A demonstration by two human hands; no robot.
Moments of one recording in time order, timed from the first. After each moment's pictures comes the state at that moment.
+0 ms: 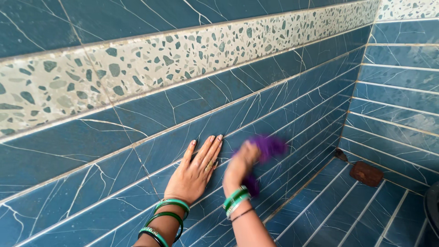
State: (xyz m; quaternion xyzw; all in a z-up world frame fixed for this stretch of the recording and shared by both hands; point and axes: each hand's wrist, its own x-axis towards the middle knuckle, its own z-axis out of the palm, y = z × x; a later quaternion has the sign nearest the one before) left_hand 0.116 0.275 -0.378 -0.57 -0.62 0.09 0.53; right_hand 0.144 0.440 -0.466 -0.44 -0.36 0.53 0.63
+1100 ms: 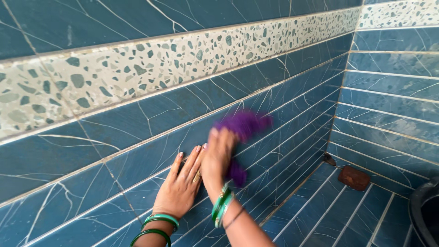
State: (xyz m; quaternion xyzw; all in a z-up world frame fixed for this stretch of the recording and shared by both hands) left_hand 0.120 0.297 -0.391 -0.59 -0.63 0.07 0.50; right_hand 0.144 0.446 -0.398 -0.30 -0.61 0.26 0.68
